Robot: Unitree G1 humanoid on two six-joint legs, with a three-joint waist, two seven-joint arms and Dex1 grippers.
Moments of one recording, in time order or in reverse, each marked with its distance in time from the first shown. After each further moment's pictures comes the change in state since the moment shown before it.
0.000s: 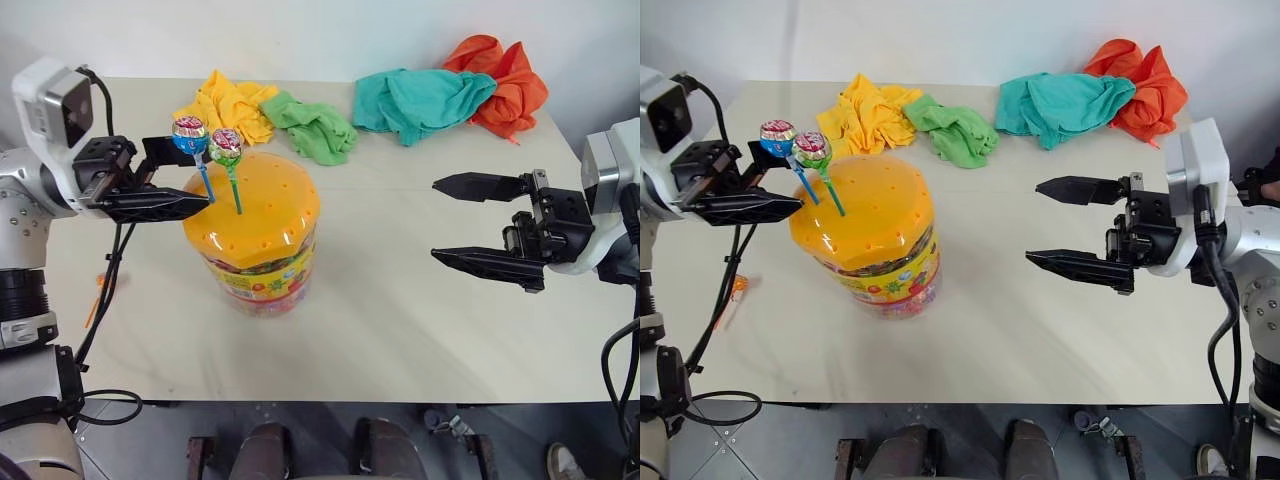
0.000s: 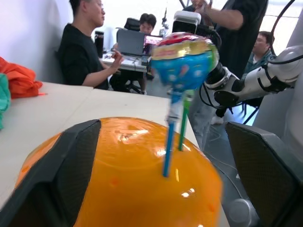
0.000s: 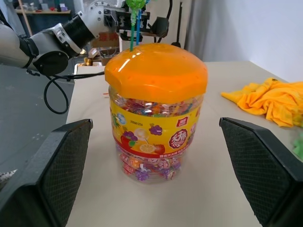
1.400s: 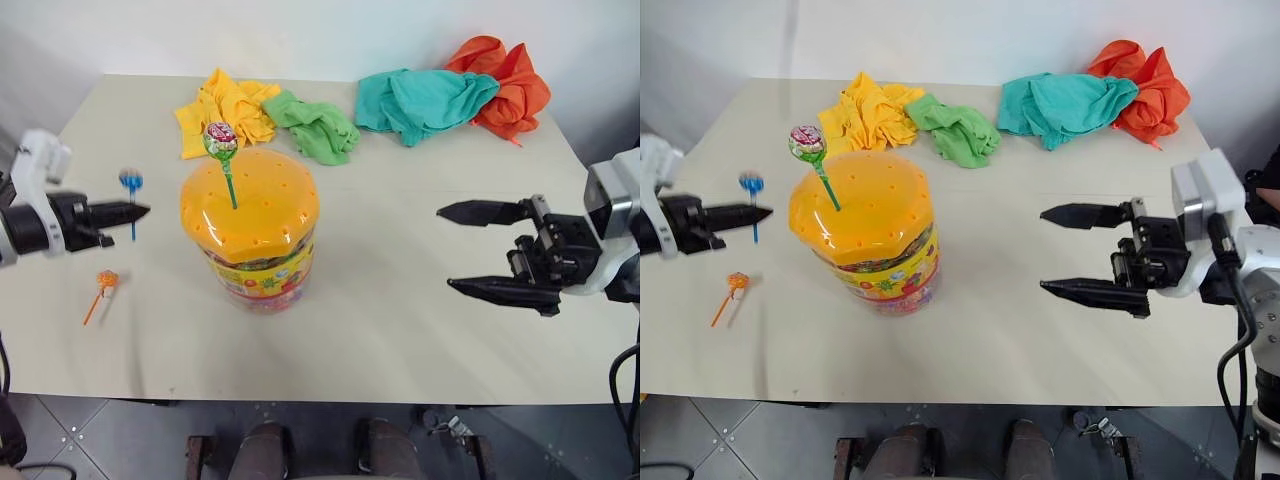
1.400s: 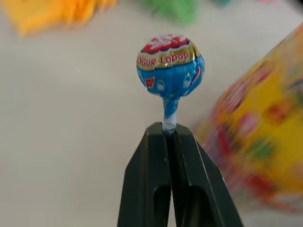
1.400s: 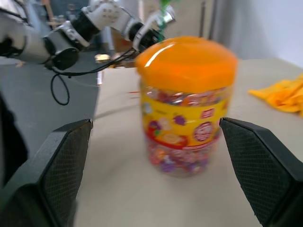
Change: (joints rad) left arm 0.354 0.208 0.203 -0.219 0.111 0.656 0.776; right arm 0.109 -0.001 0.015 0.019 0.028 -0.035 0.163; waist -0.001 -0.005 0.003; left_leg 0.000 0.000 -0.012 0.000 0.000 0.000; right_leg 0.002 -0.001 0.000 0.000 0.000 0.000
